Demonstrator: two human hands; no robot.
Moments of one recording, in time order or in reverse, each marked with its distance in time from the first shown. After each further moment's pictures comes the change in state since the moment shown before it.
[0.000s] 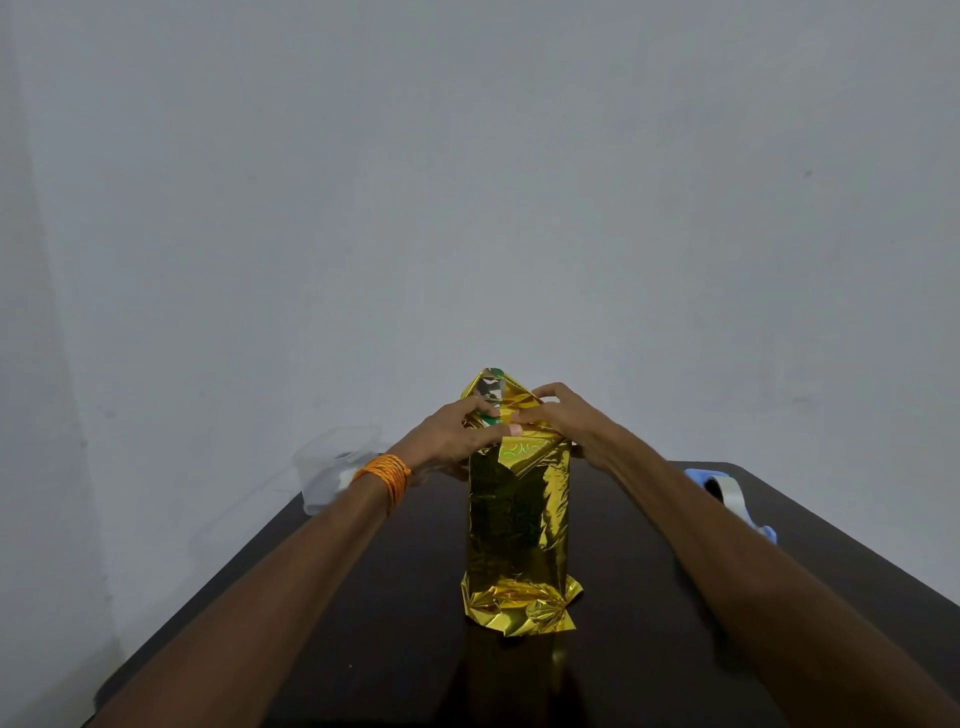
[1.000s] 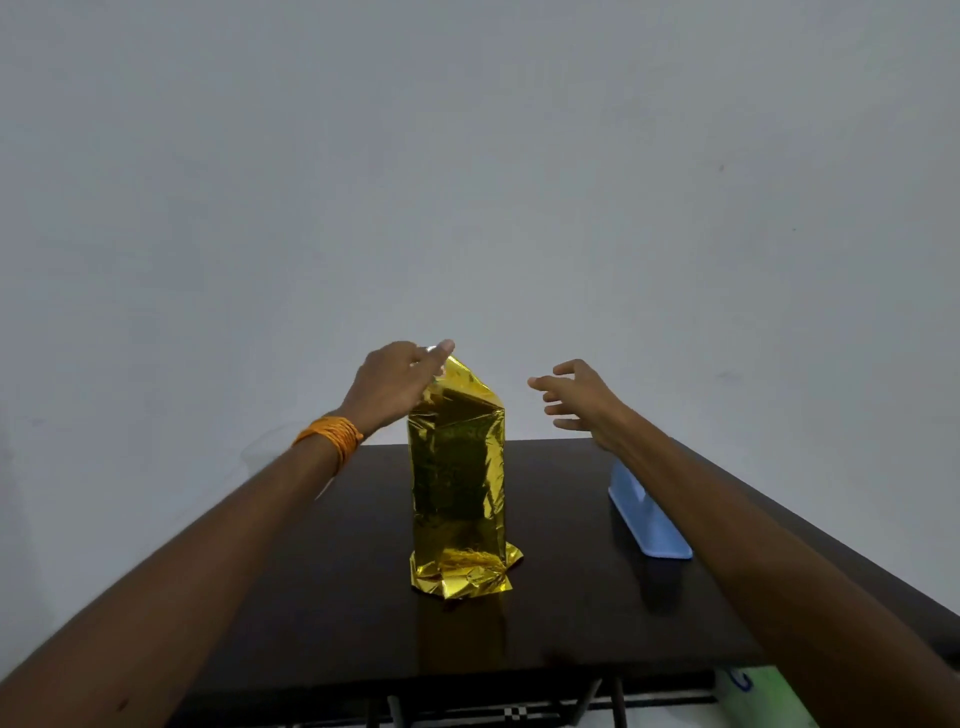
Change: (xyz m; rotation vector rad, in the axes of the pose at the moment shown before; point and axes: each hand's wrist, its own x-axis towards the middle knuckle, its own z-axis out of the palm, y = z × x) left_hand -0.017 0.049 -0.008 0.378 0.343 0.312; right_hand -0.059 0.012 -0.073 0.013 0.219 -0.044
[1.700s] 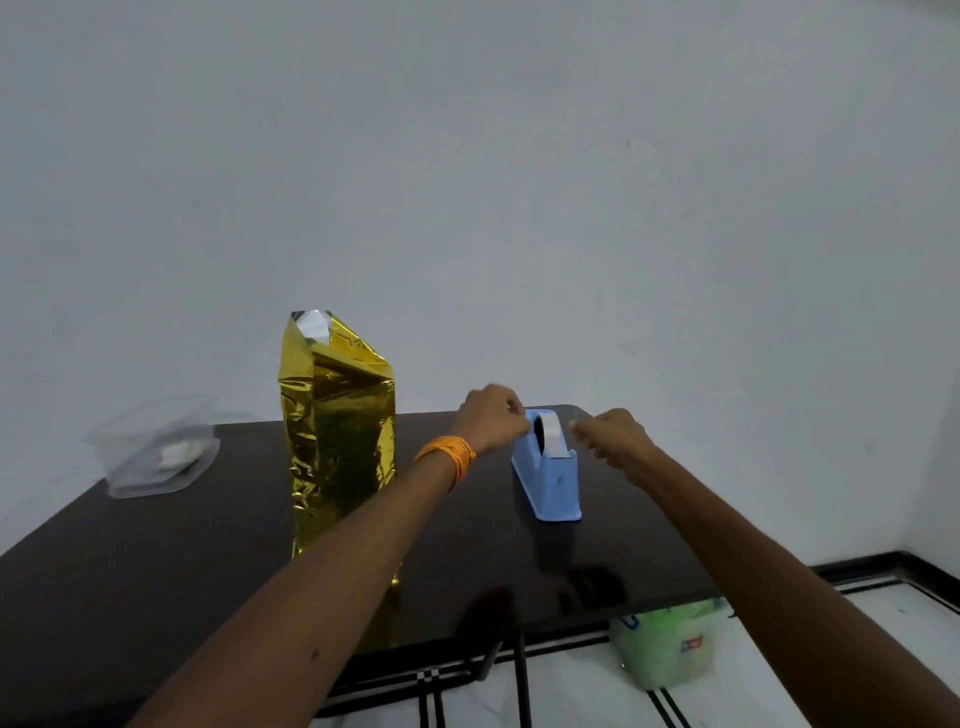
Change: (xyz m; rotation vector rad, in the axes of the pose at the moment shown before) left_hand -0.004 0.109 0.203 -0.188 -0.394 -0.045; right_hand -0.036 0.103 -0.128 -0.310 0.302 0.299
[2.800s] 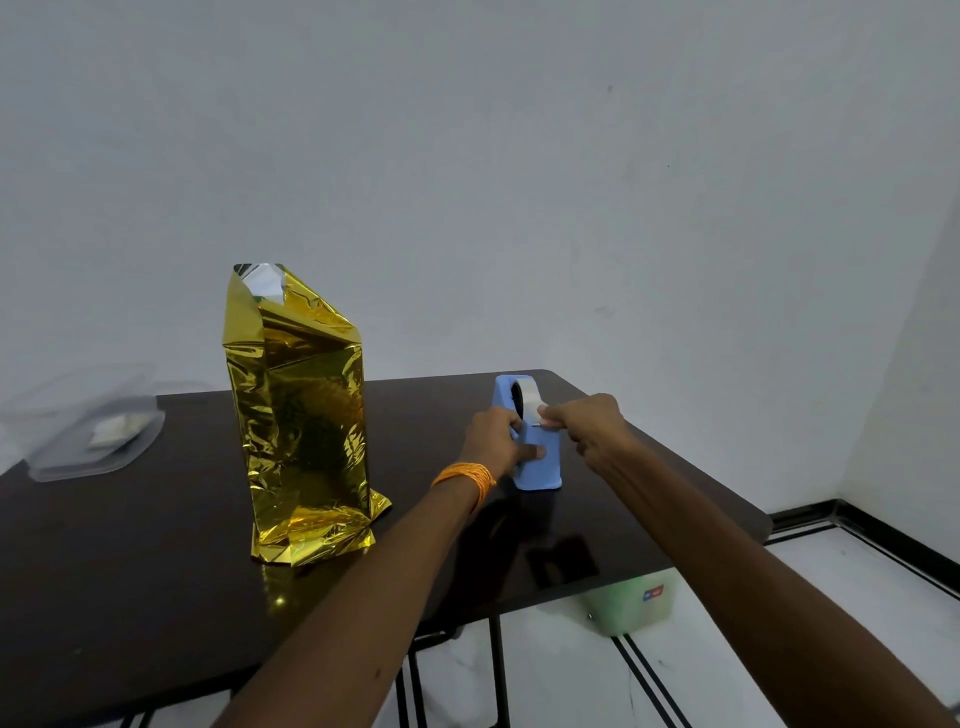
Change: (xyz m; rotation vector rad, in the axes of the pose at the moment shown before) left_hand 0.003 -0.034 0.085 -0.114 -0.084 -0.037; right_hand -0.021 0.004 0.025 0.285 0.093 0.075
